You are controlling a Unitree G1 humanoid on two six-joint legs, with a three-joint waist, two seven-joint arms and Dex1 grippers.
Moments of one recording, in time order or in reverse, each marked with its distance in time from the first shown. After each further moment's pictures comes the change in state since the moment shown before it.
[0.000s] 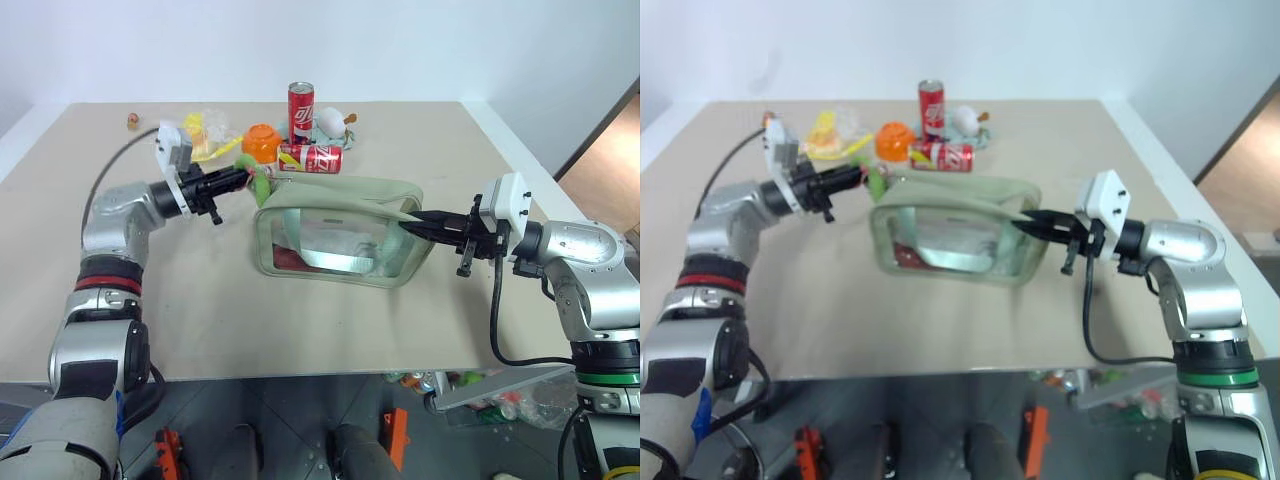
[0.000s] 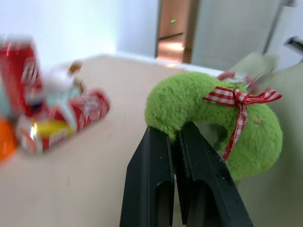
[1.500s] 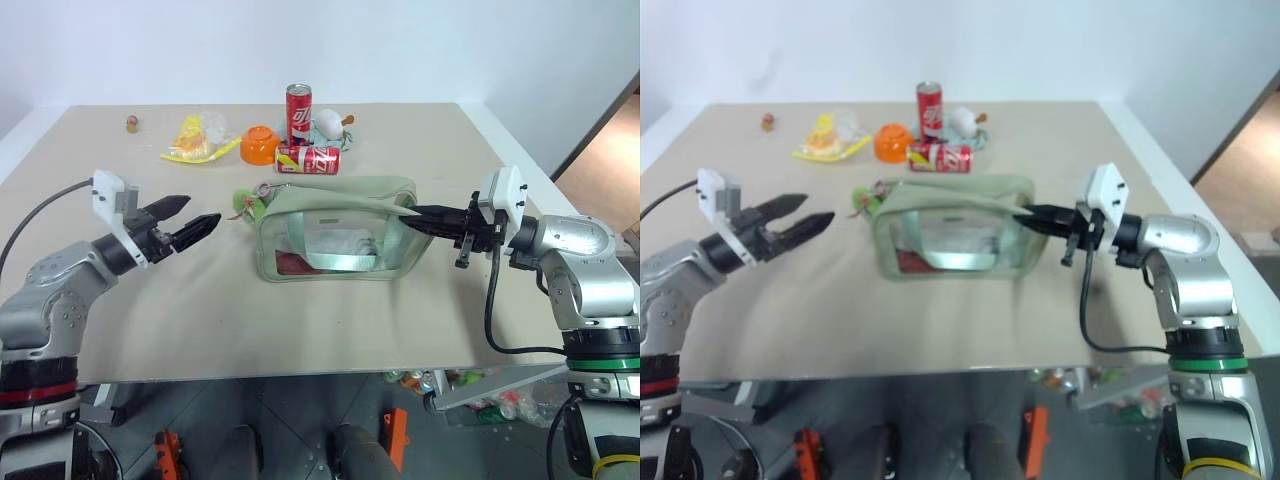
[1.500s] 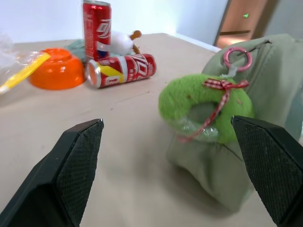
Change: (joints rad) left arm 0.492 0.131 0.104 -0.565 -0.247 0.349 0.380; right arm -0.062 0.030 0.008 0.101 -0.015 -0.021 0.034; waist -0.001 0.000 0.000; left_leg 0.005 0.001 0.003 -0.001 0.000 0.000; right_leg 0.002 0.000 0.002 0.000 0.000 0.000
